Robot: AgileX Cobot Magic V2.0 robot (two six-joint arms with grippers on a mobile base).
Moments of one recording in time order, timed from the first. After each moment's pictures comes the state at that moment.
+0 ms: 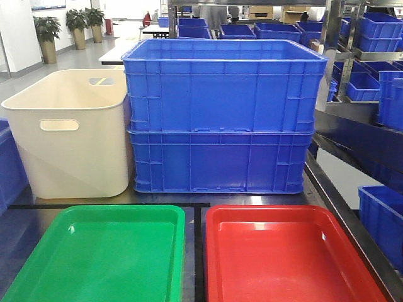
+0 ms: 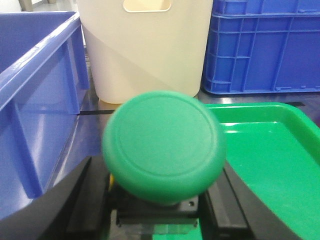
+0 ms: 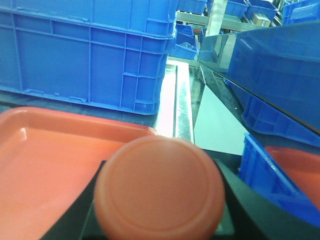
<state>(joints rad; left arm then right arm) -0.19 0.61 -0.44 0.83 0.16 -0.87 0.02 0.75 -0.46 -0.52 -0.04 0.35</state>
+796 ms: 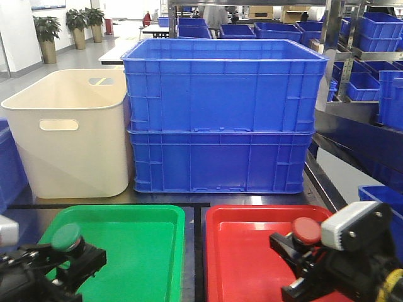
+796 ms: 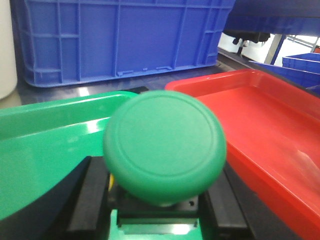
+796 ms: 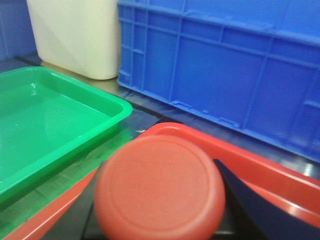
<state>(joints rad) -0.19 1.27 -0.54 0.88 -0.58 -0.88 0.21 1.33 -0.60 -0.75 -0.55 0.49</state>
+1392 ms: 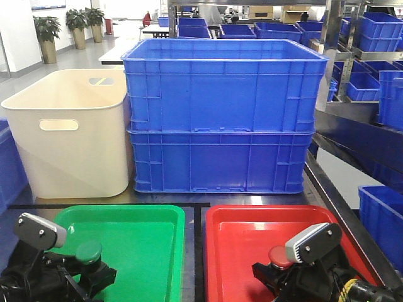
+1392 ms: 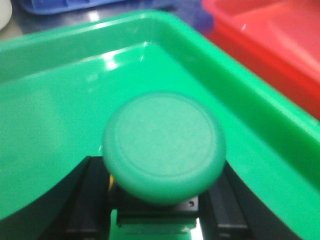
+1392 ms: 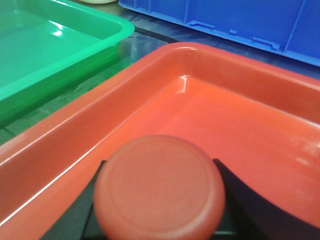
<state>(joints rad) -0.21 1.45 -0.65 1.09 -0.39 -0.94 0.21 1.58 -0.64 -0.75 -0.58 0.44</state>
